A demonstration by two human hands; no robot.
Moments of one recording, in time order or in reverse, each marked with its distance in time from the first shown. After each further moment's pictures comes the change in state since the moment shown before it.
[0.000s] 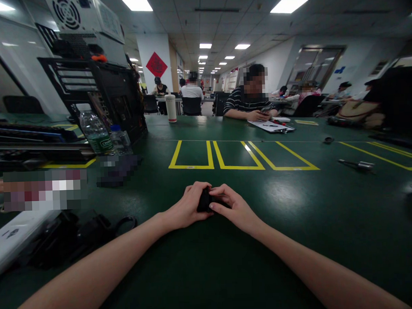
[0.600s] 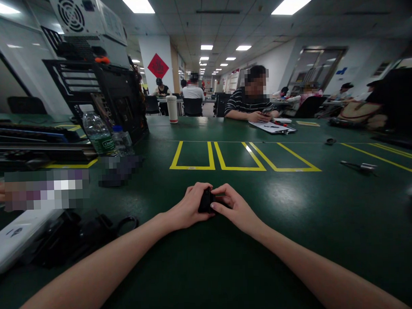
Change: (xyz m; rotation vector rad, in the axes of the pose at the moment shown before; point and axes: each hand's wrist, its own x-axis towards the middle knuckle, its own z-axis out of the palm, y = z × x) left_hand -0.001 0.005 -0.004 0.001 -0.008 -0.015; right_hand 0.001 -0.001 0.001 0.049 0.014 0.056
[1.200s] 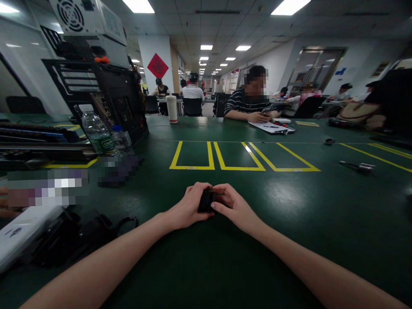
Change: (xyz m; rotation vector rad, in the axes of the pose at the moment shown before) left_hand 0.000 -0.003 0.002 0.001 0.001 -0.011; right_hand -0.001 -0.003 -0.001 -0.010 0.000 0.031
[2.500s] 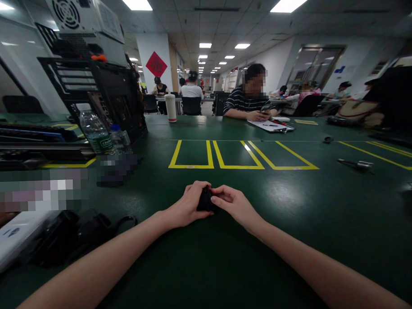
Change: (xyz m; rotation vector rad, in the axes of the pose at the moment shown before) left_hand 0.000 -0.011 0.009 -0.008 0.035 0.025; right_hand 0.003 0.002 0.001 0.100 0.016 0.042
